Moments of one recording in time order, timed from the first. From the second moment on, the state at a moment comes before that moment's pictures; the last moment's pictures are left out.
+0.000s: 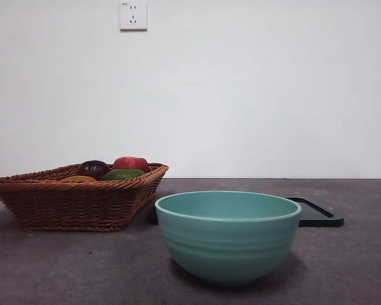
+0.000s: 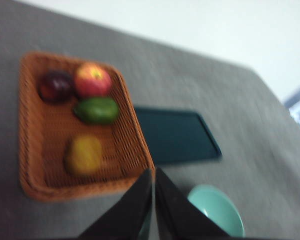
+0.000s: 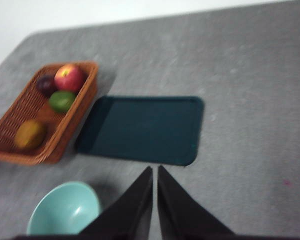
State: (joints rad) left arm 0.03 0.55 0.84 -0.72 0.58 -0.23; right arm -0.02 0.57 0.94 -0.88 -0.41 0.13
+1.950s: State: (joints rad) left arm -0.28 1.15 1.26 -0.95 0.27 -0.03; right arm 0.23 0.72 1.03 -1.15 -0.44 -0.03
